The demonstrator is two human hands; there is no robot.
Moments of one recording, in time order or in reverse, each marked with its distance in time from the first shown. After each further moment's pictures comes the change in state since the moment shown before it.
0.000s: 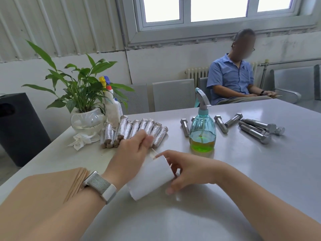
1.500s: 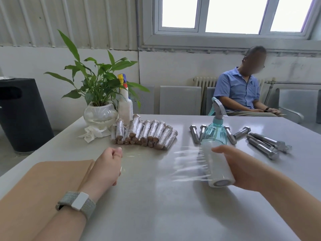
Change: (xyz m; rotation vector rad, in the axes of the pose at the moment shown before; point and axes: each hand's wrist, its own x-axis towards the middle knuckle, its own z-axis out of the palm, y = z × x) left_hand -0.043 -0.068 -0.035 -0.160 0.123 -0.731; right_hand -0.039 0.008 -0.041 0.823 0.351 0.363
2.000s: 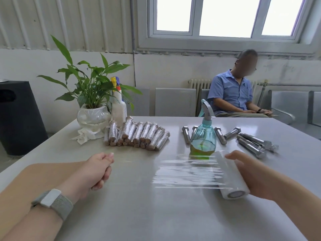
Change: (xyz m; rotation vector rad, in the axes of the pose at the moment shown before) left_hand -0.018 0.021 -0.021 -0.218 -0.270 -0.216; right_hand -0.031 0.010 -0.052 -0.151 0.109 0.049
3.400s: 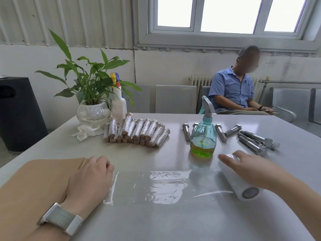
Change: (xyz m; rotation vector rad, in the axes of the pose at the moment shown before) left_hand -0.018 -0.030 0.010 0.984 0.401 0.363; right_hand 0.002 -0.008 0.004 -1.296 0.561 -0.006
